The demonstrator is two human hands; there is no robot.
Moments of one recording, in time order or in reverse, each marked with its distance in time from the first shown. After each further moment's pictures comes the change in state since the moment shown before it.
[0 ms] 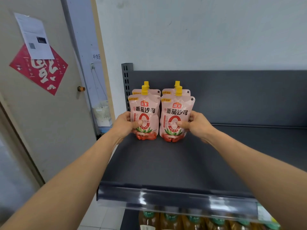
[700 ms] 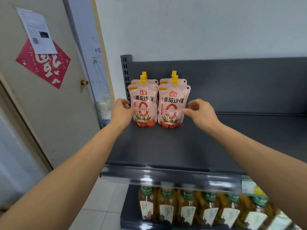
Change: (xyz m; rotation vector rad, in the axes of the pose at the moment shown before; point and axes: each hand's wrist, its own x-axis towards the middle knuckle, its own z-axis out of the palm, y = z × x) left_hand -0.049 0.019 0.012 0.250 0.291 0.103; right_hand -0.040 -0.001 -0.018 -0.314 0.220 -0.143
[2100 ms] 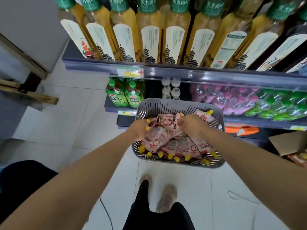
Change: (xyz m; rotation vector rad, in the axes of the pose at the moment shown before) left_hand -0.433 -0.266 0.203 0.779 -0.982 -0.347; right_hand -0.344 0.373 -0.010 -0.522 -0.990 0.293
